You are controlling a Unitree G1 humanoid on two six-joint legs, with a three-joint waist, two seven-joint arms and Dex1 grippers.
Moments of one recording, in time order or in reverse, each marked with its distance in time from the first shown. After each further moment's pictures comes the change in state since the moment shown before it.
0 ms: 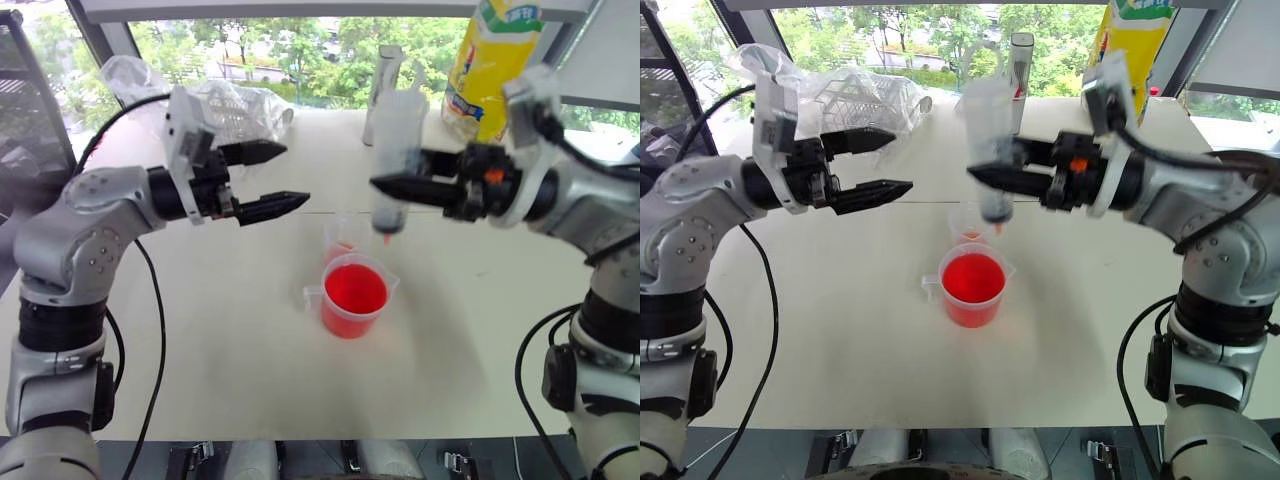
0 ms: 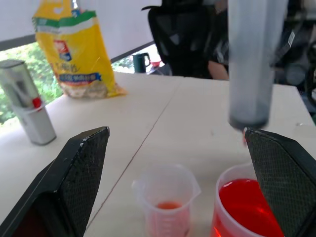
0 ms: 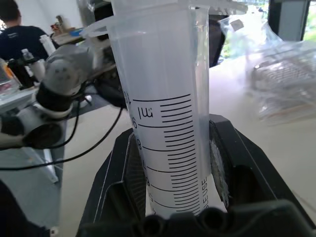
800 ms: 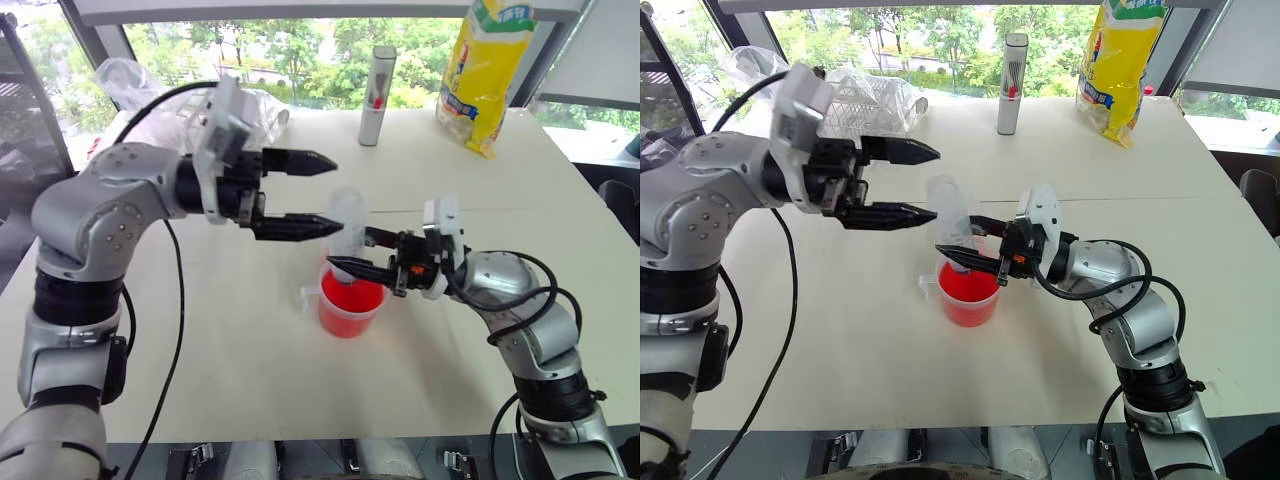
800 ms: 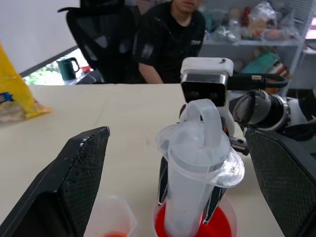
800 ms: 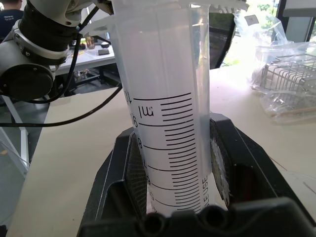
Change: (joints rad) left arm -0.101 -0.013 -0.116 -0.011 -0.020 0.073 -0.169; right arm 0.314 0.150 0.338 0.073 -0.370 -0.663 0.017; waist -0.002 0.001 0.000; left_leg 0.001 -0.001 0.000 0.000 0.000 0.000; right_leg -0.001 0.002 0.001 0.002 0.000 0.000
